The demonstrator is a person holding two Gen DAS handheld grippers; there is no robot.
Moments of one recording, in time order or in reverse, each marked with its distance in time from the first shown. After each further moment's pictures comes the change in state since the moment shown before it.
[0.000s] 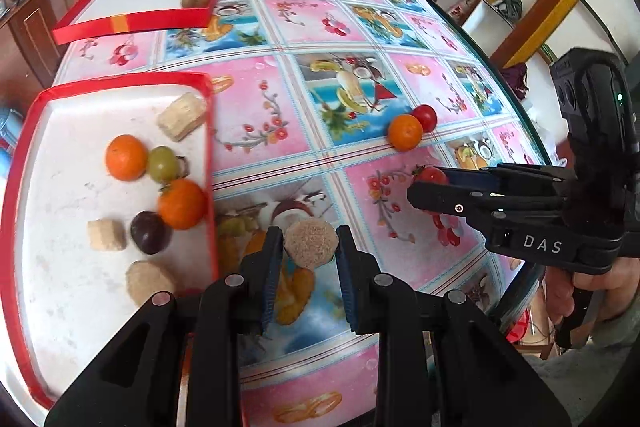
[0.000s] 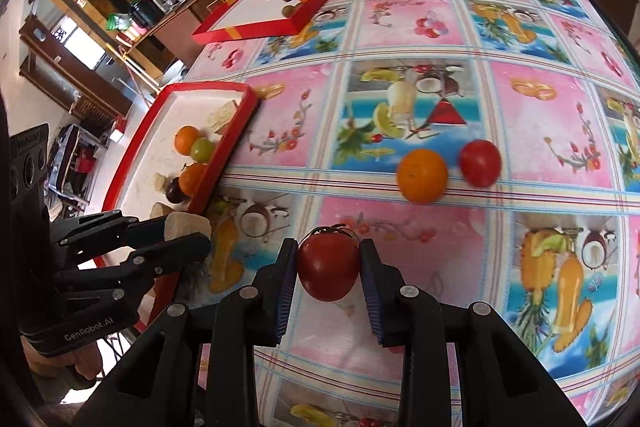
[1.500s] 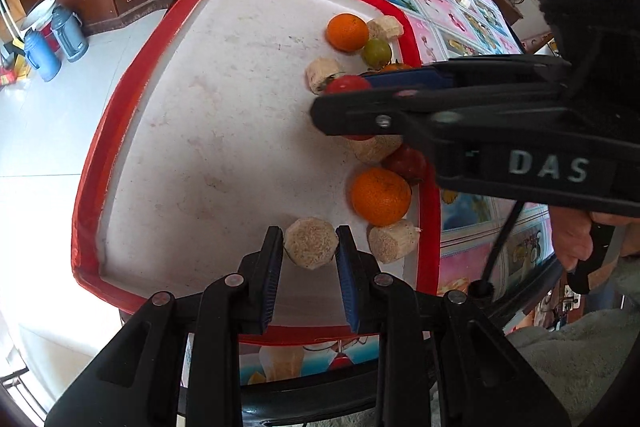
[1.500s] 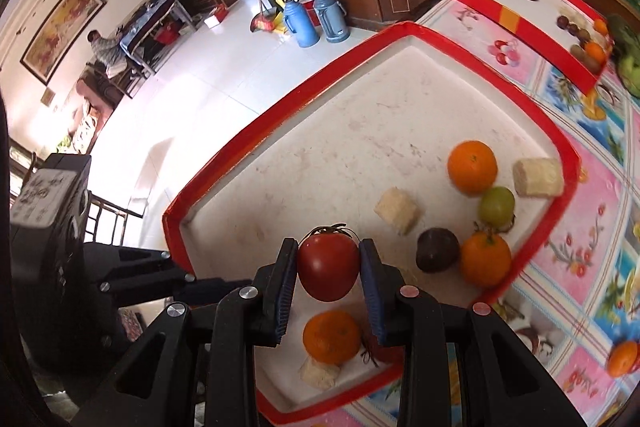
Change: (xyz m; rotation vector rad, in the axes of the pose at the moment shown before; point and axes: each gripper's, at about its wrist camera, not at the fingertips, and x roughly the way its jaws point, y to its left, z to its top) left arm -0.040 0.121 -0.101 -0.264 0.048 0.071; right arm 0.099 0.232 0.030 -0.500 0.182 0.178
